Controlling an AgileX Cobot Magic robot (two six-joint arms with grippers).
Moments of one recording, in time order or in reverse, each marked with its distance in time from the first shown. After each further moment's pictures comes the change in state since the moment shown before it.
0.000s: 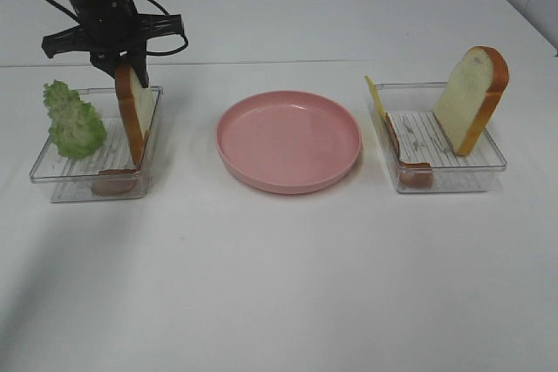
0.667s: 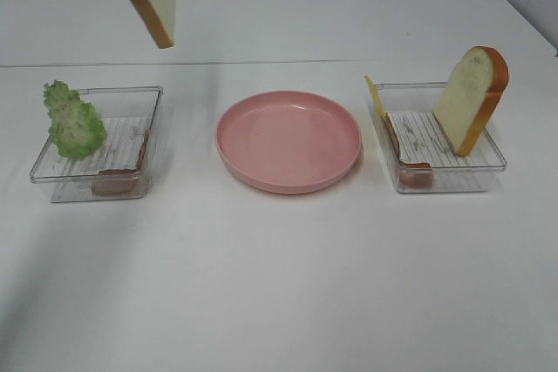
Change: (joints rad) left arm 0.000 -0.141 -0.268 -0.154 0.063 0.042; right arm 0.000 0.000 0.000 0.000 0.000 0.000
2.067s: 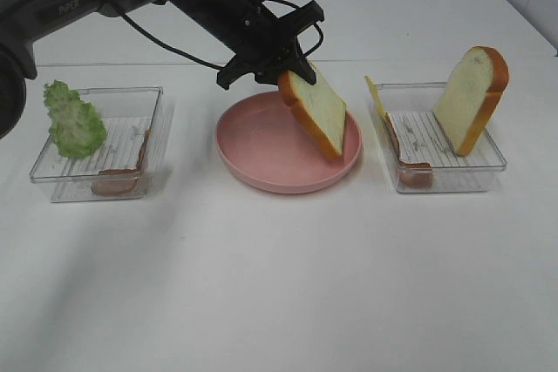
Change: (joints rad) left arm -0.174 0.394 -0.001 -0.504 -0.237 0.213; right arm 0.000 0.000 0.000 0.000 0.000 0.000
